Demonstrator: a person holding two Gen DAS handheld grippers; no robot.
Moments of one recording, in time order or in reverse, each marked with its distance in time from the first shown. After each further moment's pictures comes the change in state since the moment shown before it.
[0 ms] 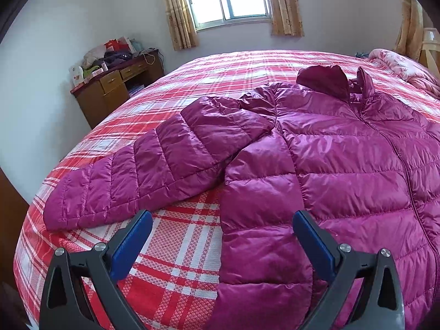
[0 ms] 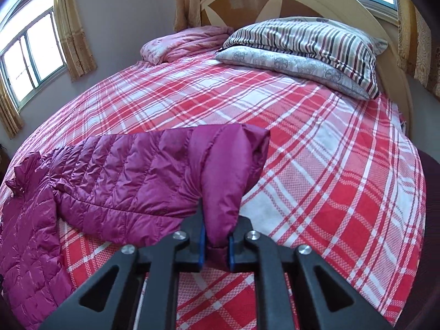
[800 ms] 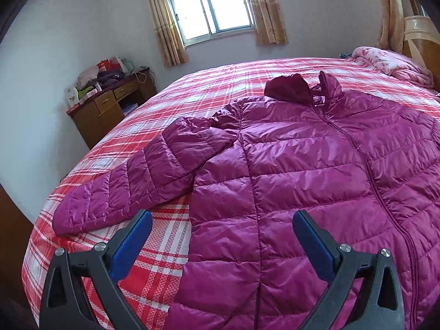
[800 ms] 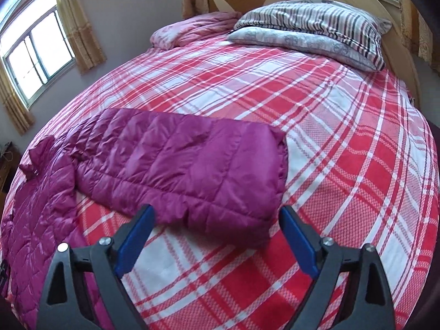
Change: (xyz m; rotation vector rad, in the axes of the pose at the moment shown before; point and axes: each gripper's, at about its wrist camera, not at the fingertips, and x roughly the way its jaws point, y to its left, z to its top) left arm -0.038 -0.040 -0.008 0.077 -0.061 0.002; right arm 0.004 0.014 -0.041 0.046 0.083 0.063
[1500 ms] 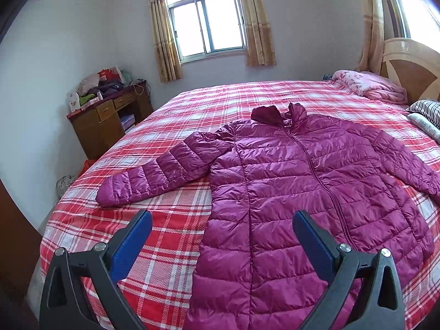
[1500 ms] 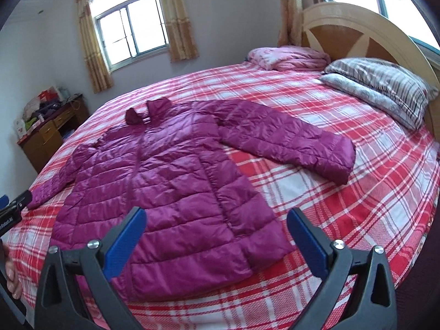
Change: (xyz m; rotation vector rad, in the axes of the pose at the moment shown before) left arm -0.170 0.038 -0.043 -0.021 -0.092 -0.089; right arm -0.135 0.092 -0.108 -0.317 -0.099 0.262
